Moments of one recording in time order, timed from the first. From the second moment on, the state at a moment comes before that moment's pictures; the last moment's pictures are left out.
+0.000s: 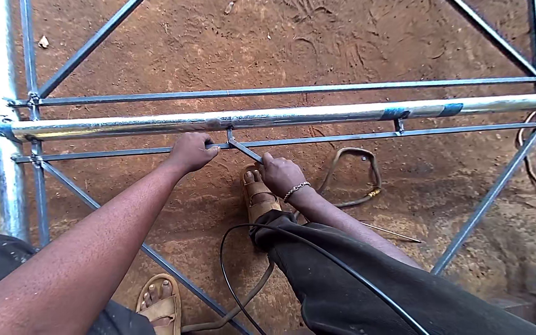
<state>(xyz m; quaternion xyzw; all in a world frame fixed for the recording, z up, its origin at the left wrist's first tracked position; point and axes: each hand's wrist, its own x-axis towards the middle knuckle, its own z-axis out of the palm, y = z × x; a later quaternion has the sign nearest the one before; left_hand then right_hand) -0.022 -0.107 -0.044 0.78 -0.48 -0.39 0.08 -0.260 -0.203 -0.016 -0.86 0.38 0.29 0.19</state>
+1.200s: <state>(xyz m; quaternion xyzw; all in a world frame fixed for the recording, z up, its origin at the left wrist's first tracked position) -0.025 -0.095 -0.054 0.76 -0.56 -0.32 0.08 -0.196 -0.193 0.021 -0.27 0.63 -0.05 0.73</state>
